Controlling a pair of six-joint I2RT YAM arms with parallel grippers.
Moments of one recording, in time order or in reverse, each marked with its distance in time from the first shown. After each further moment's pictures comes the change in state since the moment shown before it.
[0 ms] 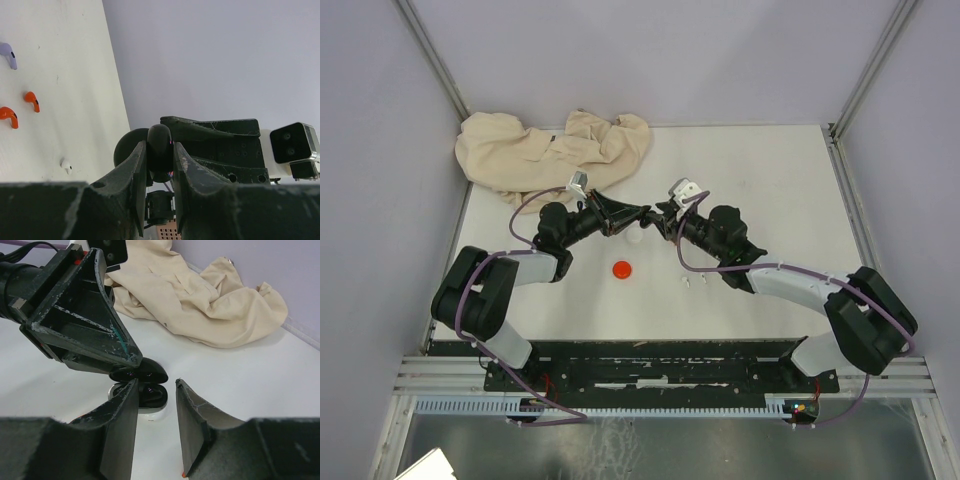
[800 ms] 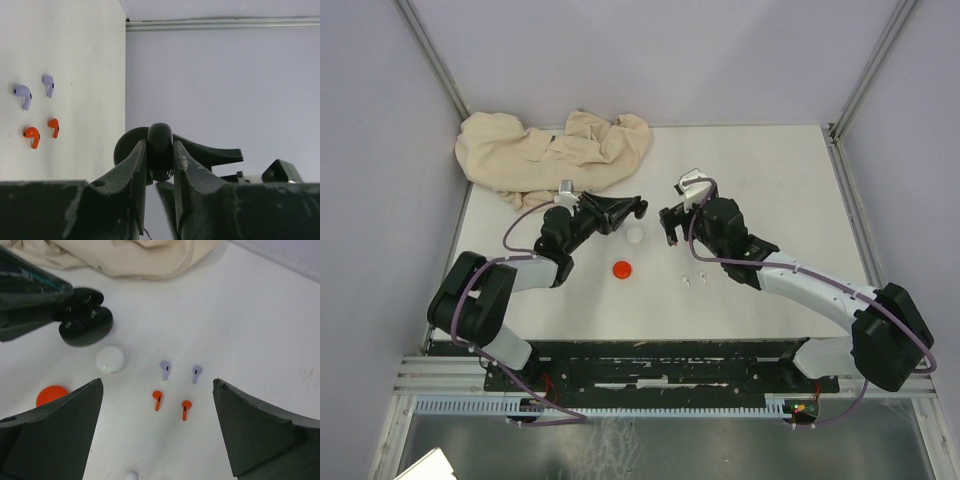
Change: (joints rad) left arm -0.025 -0.034 -0.035 -0.074 -0.295 -0.090; right arm 0.015 -0.127 0.131 -0.496 0.370 0.096
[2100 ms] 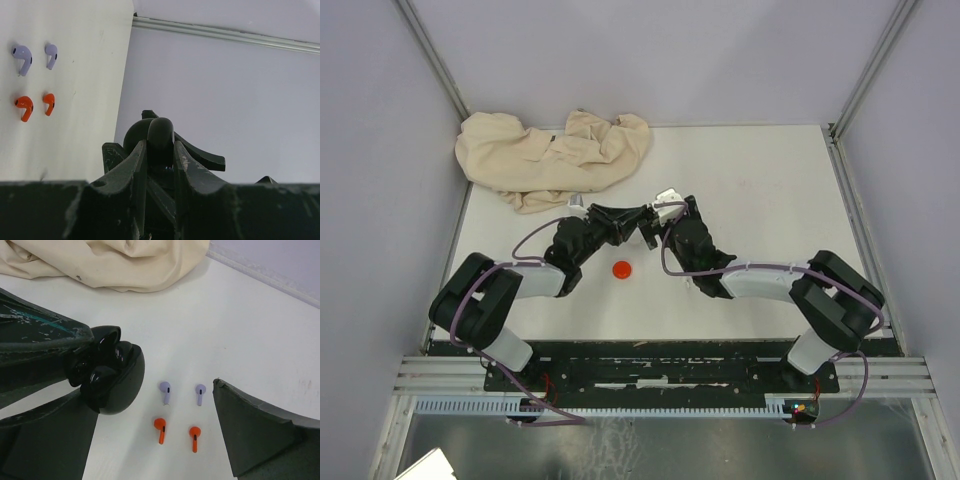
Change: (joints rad) left arm -0.117 -0.009 -0.047 -0.031 -0.179 -0.147; right arm 0.131 0.312 -0.081 0.476 0.263 -0.105
